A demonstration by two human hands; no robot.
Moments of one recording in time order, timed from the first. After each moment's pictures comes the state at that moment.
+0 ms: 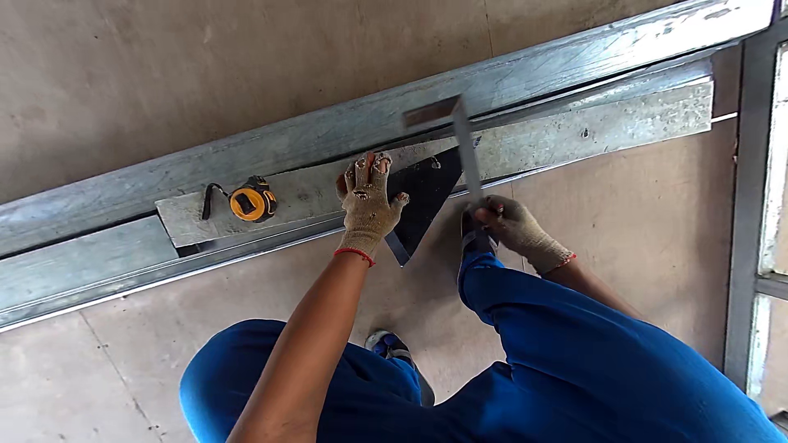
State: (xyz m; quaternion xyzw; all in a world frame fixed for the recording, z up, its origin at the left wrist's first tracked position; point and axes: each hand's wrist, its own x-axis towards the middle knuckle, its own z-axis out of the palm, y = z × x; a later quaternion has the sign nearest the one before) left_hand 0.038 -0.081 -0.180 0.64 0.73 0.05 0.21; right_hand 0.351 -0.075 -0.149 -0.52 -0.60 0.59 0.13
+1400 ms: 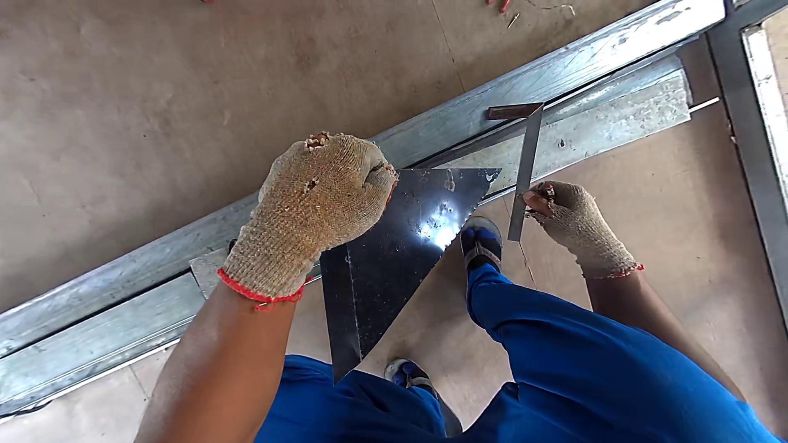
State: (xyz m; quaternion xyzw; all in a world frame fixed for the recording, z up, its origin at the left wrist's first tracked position) left_hand 0.032 0.004 0.048 0.76 0.60 -0.04 0.23; right_hand 0.401 -0.050 -0.083 -0.67 -0.56 0.46 0.17
